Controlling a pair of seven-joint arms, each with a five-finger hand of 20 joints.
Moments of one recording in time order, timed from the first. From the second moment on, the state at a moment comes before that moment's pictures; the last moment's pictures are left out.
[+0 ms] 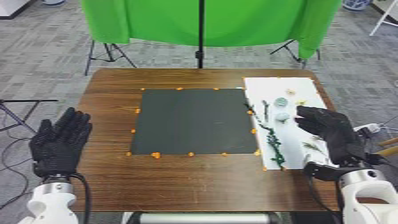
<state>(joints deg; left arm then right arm) 126.1 -63.6 -97.0 -119.7 12.8 10.1 24.0 -122.7 -73.7 105.1 -126.3 -76.6 -0.5 6.5</state>
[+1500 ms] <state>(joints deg) 126.7 -63.7 -96.6 -120.6 13.5 10.2 24.3 -116.5 -65.0 84.9 -120.6 -151.7 -2.3 27.5</state>
